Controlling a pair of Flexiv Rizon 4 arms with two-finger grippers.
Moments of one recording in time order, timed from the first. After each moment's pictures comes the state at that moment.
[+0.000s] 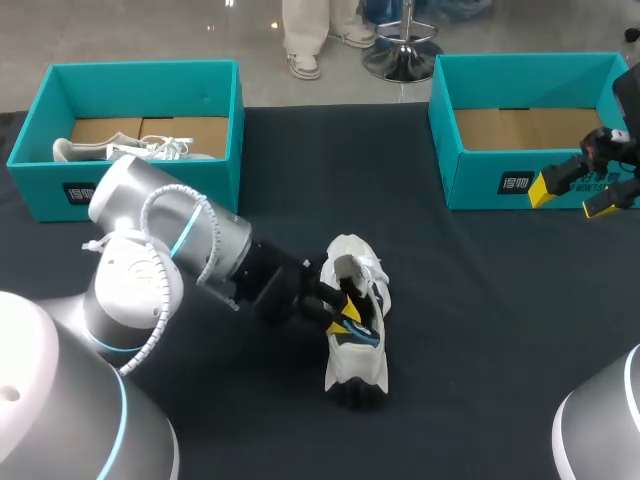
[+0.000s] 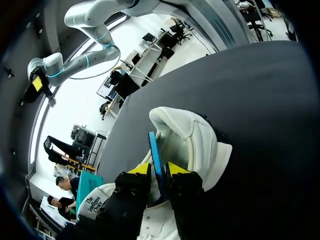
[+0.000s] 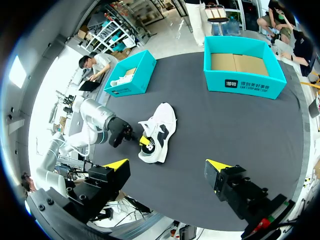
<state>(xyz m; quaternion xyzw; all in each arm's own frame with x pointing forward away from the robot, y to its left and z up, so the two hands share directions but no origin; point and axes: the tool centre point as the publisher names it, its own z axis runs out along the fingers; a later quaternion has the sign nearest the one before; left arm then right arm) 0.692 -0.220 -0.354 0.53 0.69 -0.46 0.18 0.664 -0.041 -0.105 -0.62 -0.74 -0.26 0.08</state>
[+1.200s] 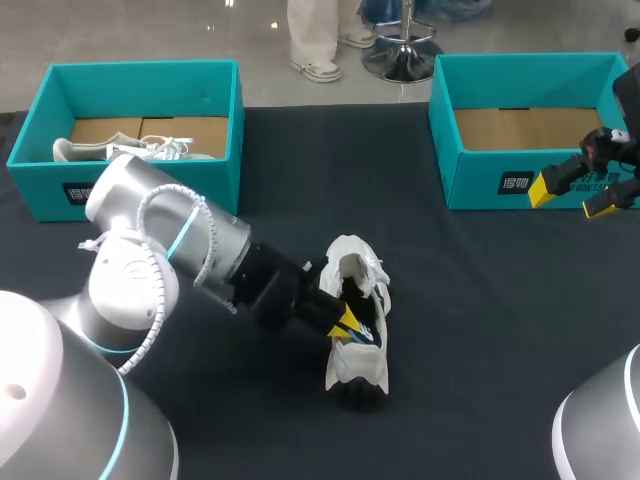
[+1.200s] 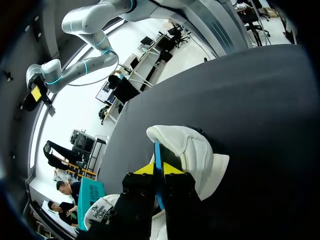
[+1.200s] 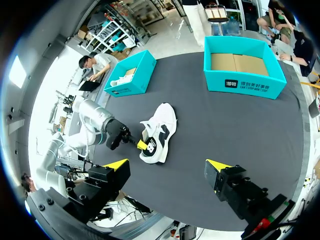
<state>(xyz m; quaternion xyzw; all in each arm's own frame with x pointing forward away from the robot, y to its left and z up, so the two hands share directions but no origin) 0.675 -0.222 -0.345 0.54 0.68 -0.46 0.17 0.664 -0.041 -0.105 -0.62 -0.74 -0.26 0.08</state>
